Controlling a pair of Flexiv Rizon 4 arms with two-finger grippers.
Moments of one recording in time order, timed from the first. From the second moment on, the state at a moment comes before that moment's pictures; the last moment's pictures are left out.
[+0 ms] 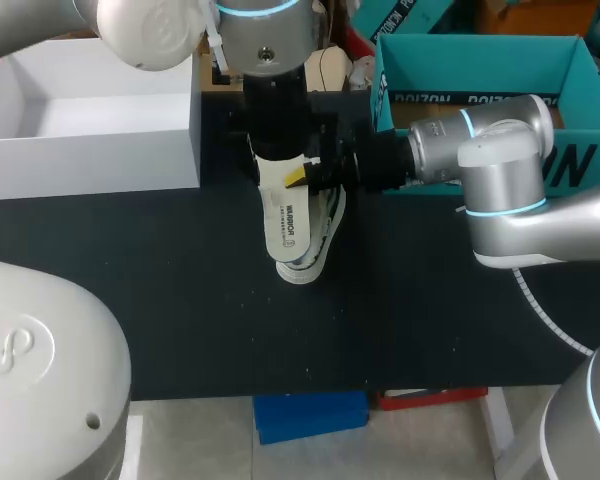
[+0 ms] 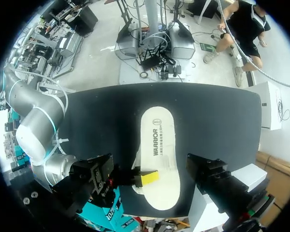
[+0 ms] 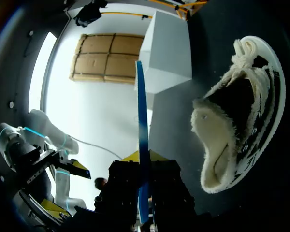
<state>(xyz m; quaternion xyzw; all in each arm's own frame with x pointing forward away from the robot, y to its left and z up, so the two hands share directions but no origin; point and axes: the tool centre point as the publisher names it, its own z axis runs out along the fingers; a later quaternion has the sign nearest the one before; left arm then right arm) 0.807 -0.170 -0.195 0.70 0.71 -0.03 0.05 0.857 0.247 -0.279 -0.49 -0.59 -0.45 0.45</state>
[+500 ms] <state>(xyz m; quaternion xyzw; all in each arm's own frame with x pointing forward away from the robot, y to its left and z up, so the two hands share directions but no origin) 0.812 -0.177 -0.221 0.71 0.70 -0.04 0.03 0.857 0.247 -0.279 -0.49 -0.59 -0.45 0.45</state>
